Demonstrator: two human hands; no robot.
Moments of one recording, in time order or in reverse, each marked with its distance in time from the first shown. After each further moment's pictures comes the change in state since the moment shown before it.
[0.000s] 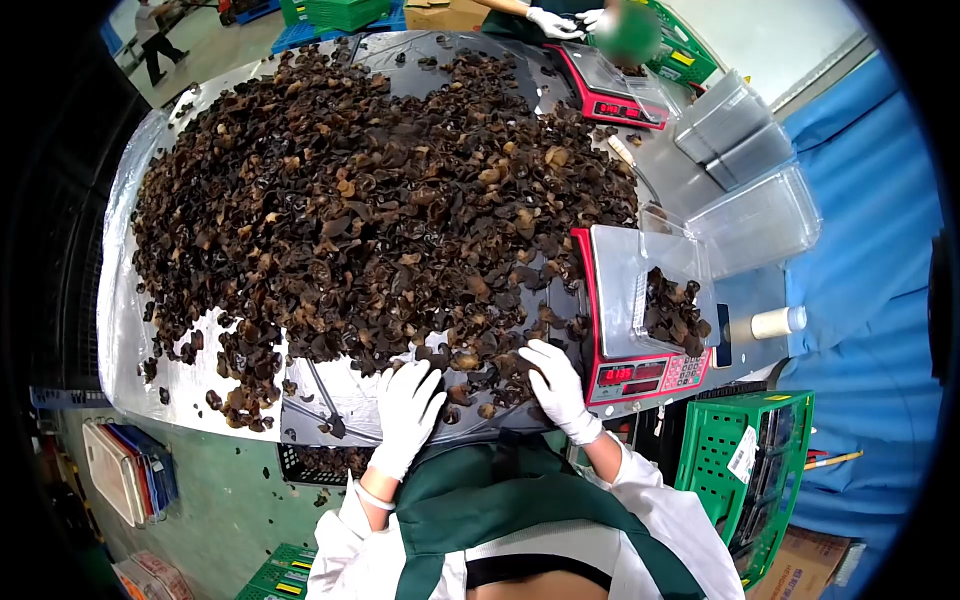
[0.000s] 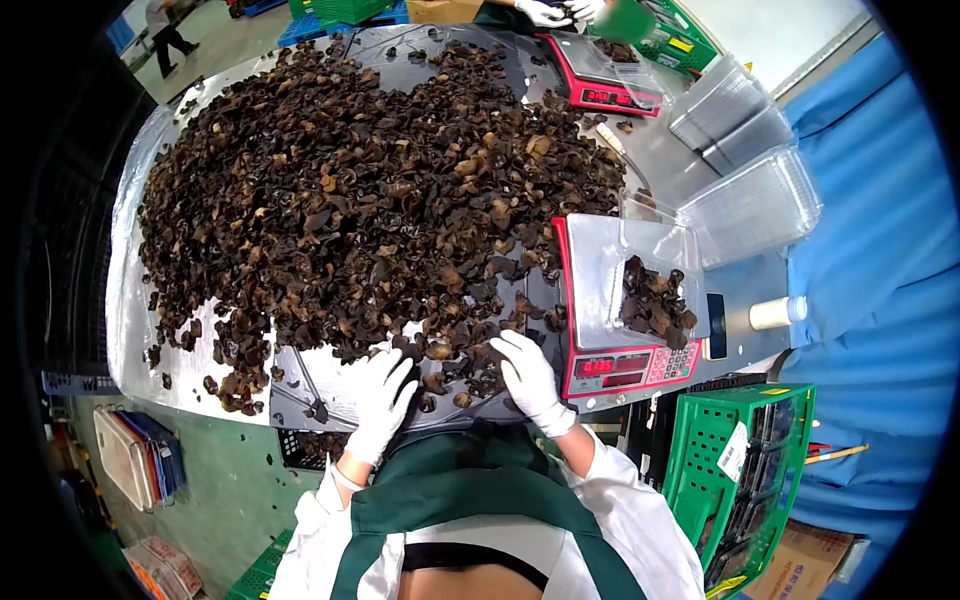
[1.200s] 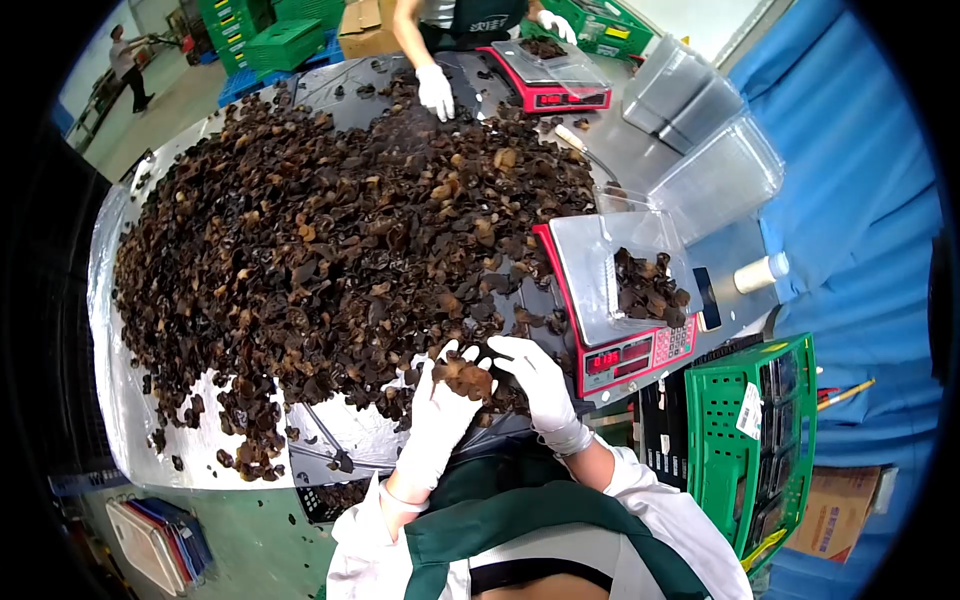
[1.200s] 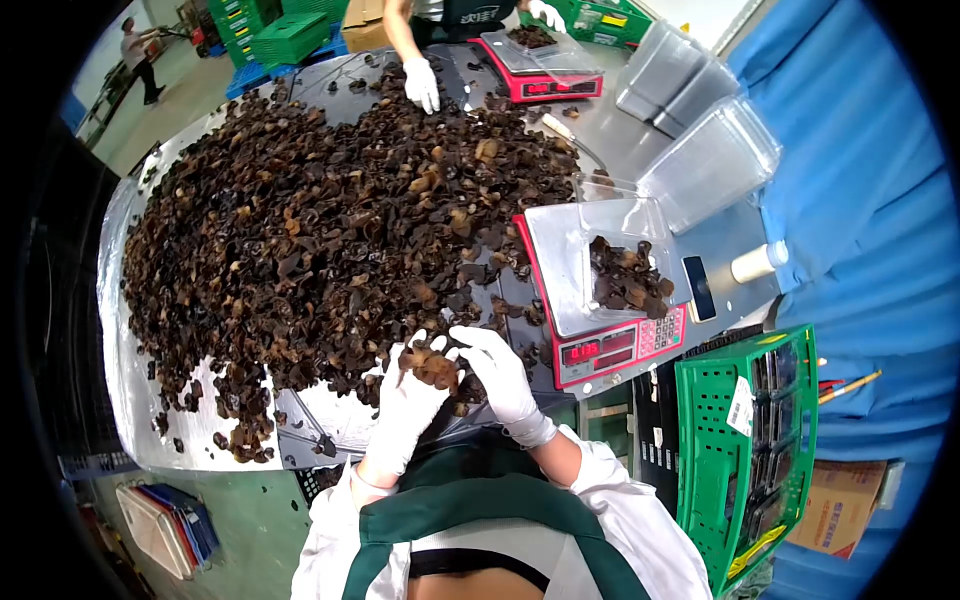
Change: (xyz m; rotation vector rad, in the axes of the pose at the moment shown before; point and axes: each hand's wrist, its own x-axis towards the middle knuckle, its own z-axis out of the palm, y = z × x) left_hand 0.058 0.038 0.035 -2.592 -0.109 -1.027; right_hand 0.039 -0.091 -0.025 0.830 0.203 0.360
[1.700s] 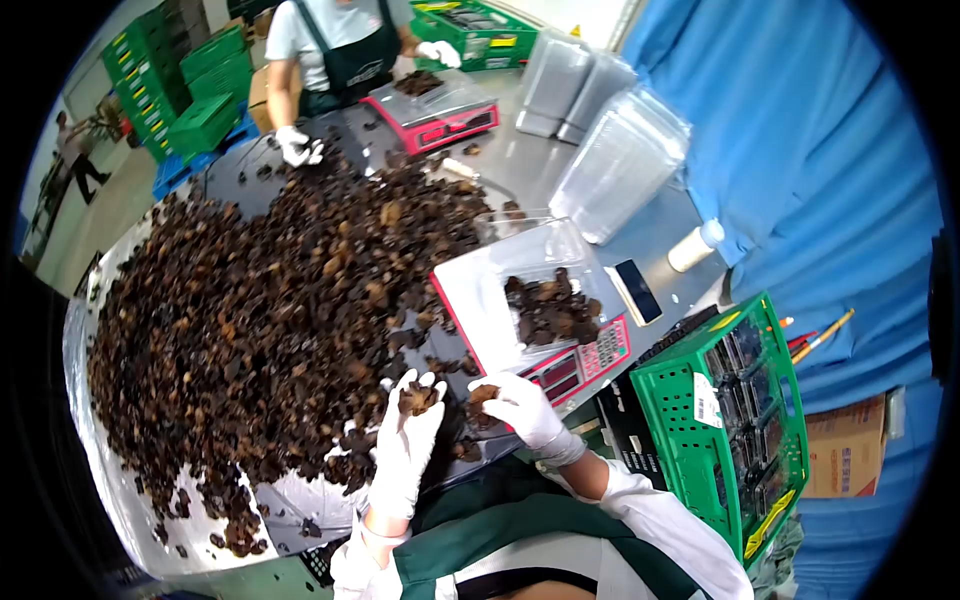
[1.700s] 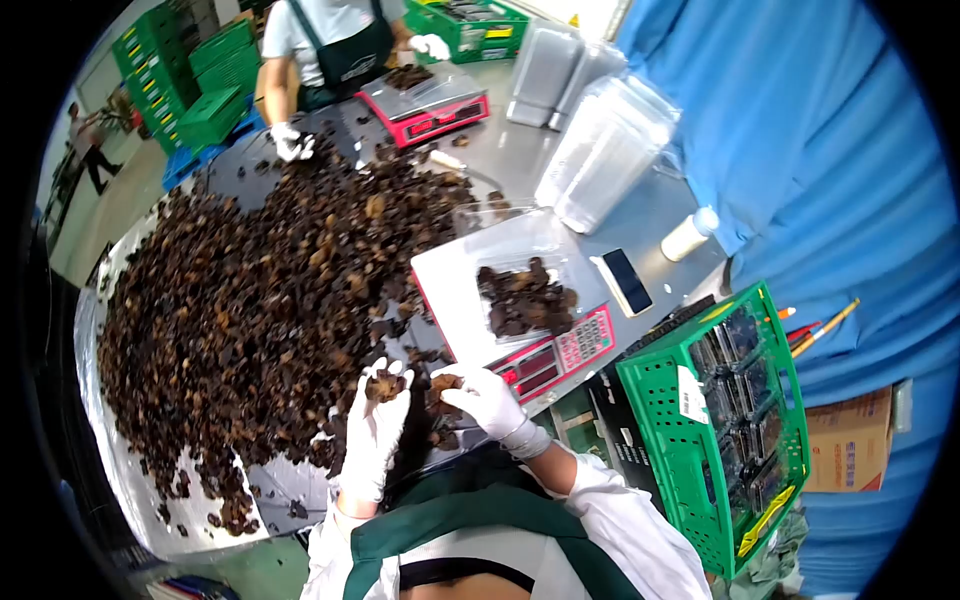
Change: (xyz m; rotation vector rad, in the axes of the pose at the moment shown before) left_hand 0.050 -0.060 0.052 0.300 0.028 0.061; right_hand -0.012 -0.018 -0.109 -0.163 0.004 0.137
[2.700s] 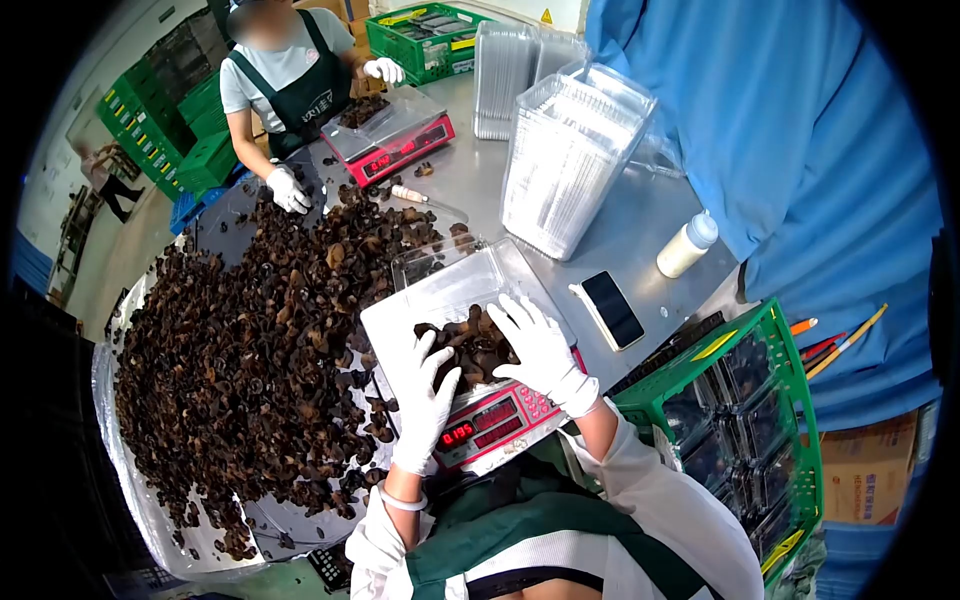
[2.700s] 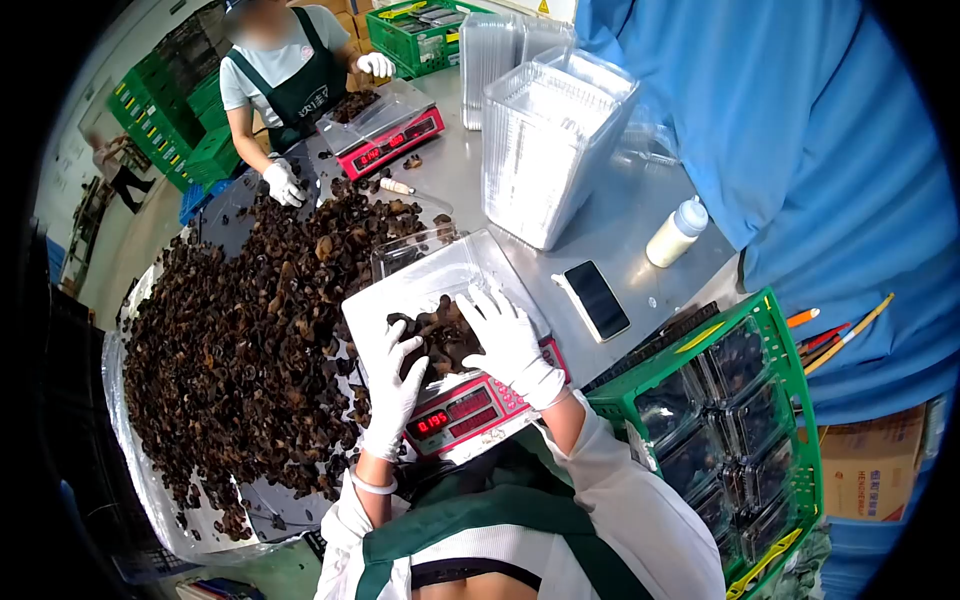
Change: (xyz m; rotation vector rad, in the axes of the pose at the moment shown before) left_hand 0.098 -0.129 0.080 2.006 -0.189 0.750; right_hand 0.067 0.025 -0.192 -1.121 0.058 -0.277
